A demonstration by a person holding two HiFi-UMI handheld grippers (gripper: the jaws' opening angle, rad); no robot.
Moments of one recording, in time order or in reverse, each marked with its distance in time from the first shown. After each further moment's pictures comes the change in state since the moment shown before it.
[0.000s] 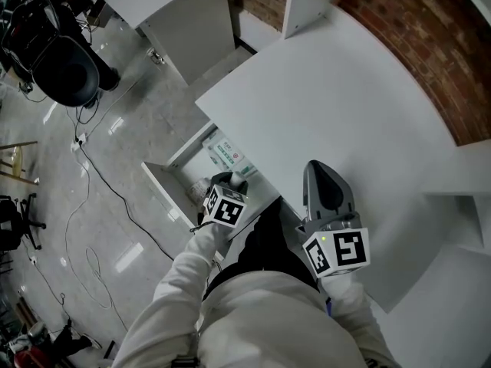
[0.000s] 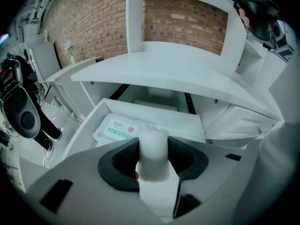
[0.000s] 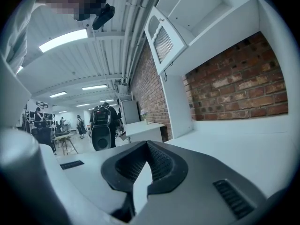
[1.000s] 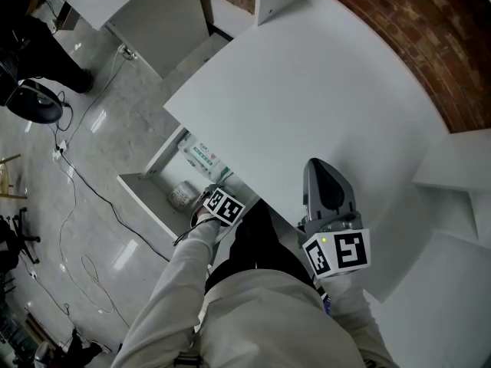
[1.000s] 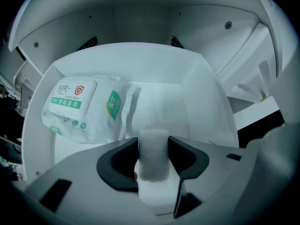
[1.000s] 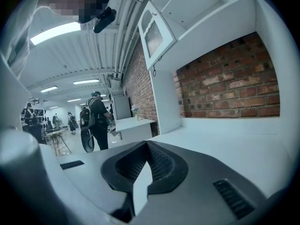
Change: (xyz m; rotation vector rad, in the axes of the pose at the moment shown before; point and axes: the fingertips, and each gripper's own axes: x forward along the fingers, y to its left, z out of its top) left arm 0.096 -0.040 -0.103 0.164 0.383 -0.153; right arm 0.006 -0.054 -0.010 -0.001 0.055 -0.099
